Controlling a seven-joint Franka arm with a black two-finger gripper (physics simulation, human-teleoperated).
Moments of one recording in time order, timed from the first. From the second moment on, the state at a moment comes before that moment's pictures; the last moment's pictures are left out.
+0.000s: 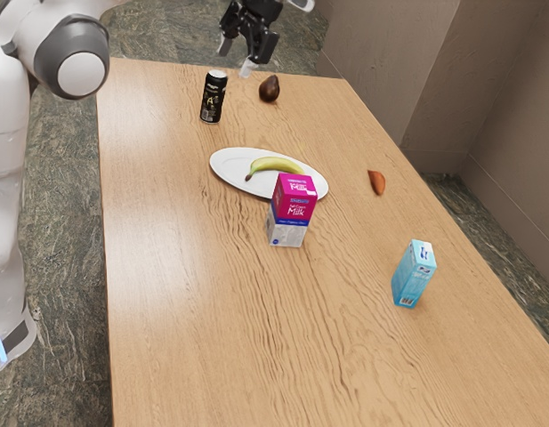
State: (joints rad) arm 0.03 0.13 0.38 -1.14 0.00 0.98 0.10
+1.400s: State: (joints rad) arm 1.14 0.17 -0.81 -1.75 0.12 1.83 0.37
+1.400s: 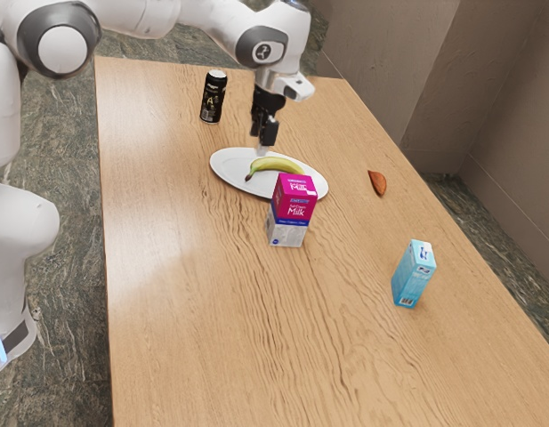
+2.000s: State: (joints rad) arm 1.16 0.22 -0.87 -1.79 0.25 2.00 0.54
